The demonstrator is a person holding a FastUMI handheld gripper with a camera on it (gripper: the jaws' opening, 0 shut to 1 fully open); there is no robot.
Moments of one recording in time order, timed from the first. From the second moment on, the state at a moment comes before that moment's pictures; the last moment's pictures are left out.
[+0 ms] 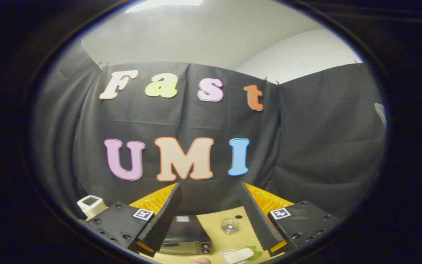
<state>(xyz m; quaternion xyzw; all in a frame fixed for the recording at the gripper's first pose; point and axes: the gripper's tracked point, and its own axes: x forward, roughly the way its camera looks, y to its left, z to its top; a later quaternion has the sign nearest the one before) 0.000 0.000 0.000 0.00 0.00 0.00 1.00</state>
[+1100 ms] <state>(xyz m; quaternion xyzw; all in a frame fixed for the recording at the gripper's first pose) 0.007 0.069 -0.041 0.00 0.06 0.07 1.00</state>
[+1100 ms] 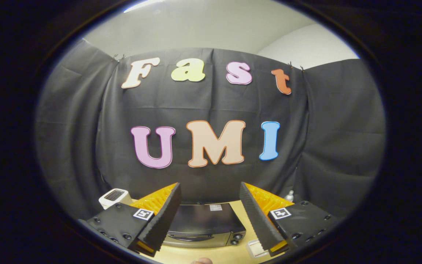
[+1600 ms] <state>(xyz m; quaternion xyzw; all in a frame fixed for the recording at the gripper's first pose) 0.020 0.095 -0.066 0.02 0.08 0.10 0.99</state>
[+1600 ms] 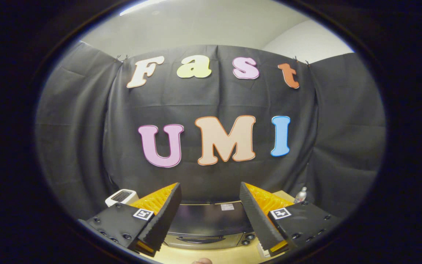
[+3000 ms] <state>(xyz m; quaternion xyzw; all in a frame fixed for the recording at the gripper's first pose) 0.024 0.138 -0.325 0.00 0.24 0.12 0.96</state>
